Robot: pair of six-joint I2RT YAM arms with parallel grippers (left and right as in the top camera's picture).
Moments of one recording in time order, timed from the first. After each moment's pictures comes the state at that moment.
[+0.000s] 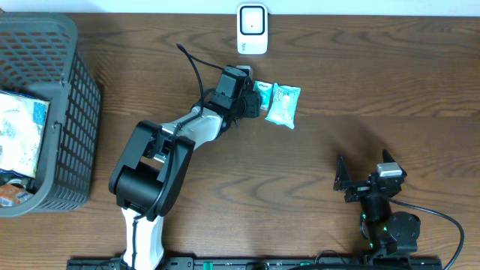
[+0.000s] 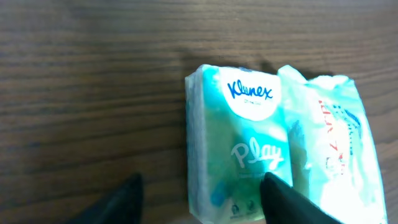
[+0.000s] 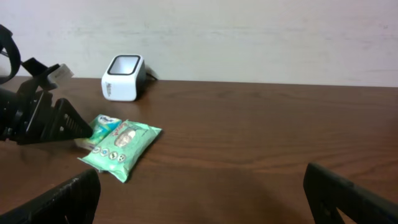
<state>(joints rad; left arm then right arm) -0.45 2.07 1.20 0.06 0.17 -0.38 0.03 0.01 0.01 -0.07 -0.08 0.02</state>
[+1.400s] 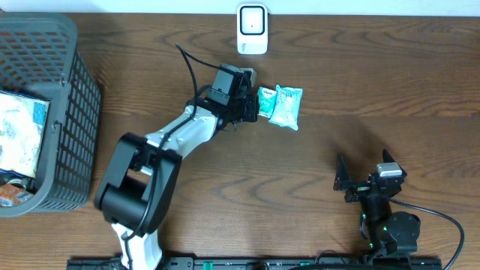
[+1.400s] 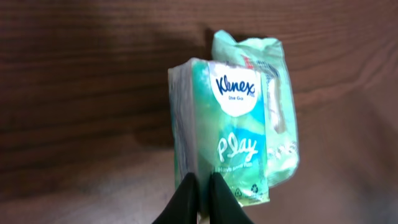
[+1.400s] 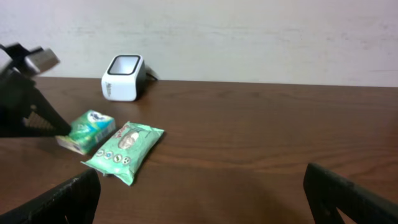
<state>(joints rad) -0.45 1.94 1.20 -0.15 0.33 -0.38 0.03 0.01 0.01 -0.07 -0.08 0.02</state>
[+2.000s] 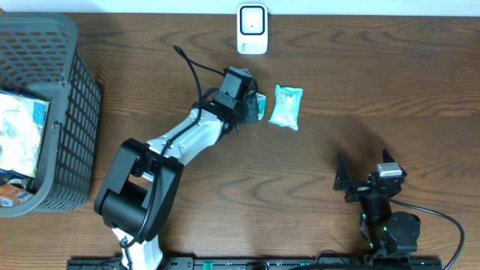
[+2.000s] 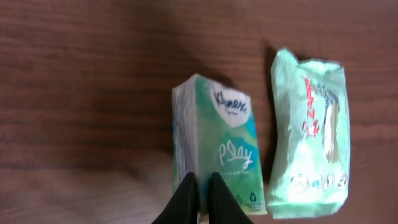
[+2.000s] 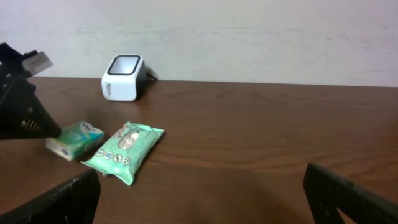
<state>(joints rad) -0.50 1.92 1.20 -0.19 0.06 -0.51 0.03 0.01 0.01 -0.07 -0.08 0.02</state>
